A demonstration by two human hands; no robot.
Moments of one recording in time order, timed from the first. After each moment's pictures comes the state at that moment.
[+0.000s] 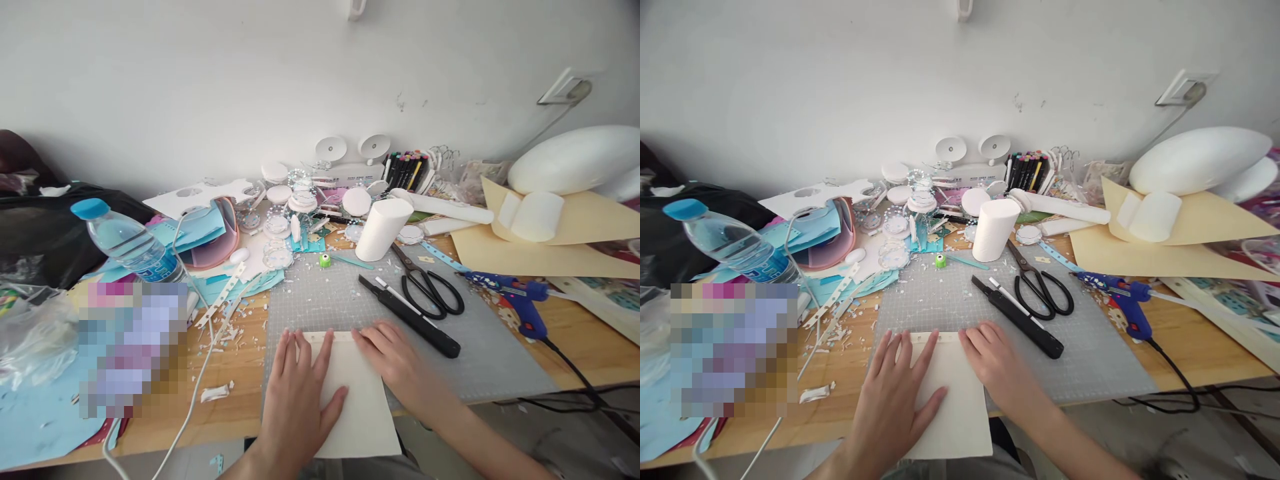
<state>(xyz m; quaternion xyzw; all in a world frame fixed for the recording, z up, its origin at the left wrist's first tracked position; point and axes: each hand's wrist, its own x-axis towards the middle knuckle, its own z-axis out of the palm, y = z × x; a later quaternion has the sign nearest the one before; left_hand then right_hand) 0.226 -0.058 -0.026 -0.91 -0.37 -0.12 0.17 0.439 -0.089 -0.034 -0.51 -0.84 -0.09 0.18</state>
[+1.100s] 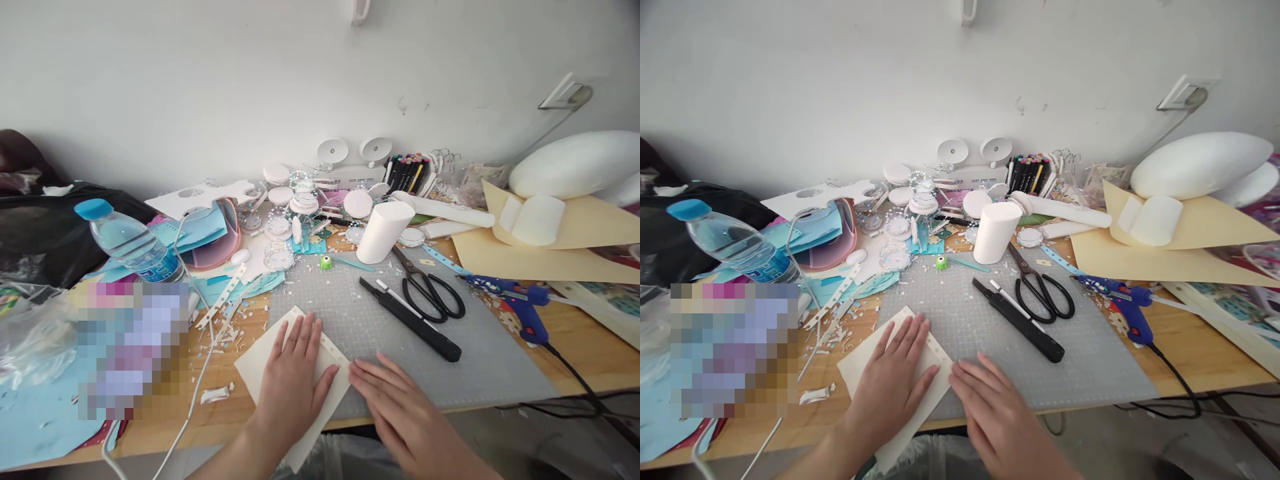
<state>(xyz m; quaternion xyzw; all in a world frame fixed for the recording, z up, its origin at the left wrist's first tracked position) 0.222 -0.036 -0.031 -0.92 -0.36 -0.11 0.06 0.424 -0.132 -0.027 -0.49 -0.84 0.02 0.22</state>
